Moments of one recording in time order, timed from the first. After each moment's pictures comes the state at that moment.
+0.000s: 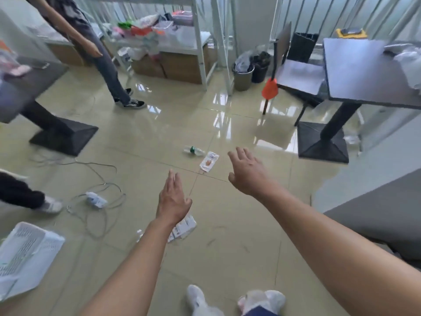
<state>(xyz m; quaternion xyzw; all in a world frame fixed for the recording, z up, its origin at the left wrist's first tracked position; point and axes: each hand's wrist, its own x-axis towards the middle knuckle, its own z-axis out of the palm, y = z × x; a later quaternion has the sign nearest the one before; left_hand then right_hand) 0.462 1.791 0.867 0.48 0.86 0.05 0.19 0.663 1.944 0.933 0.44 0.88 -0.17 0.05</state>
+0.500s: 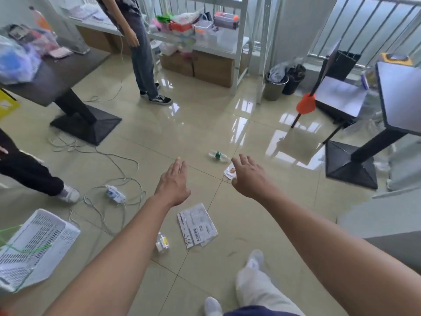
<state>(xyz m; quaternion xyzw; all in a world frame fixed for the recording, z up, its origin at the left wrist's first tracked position) 0.205 1.770 0.886 0.52 0.83 -0.04 0.19 0.422 1.908 0.924 0.41 0.89 -0.17 0.10</state>
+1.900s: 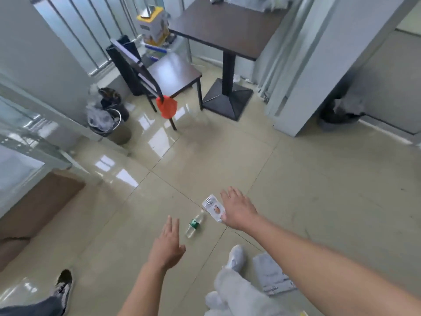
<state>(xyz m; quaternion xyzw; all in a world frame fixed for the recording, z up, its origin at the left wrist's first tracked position) -0.090 2.396 0.775 0.84 0.38 -0.28 0.26 0.145 2.277 0.791 0.83 0.44 -0.33 0.03</state>
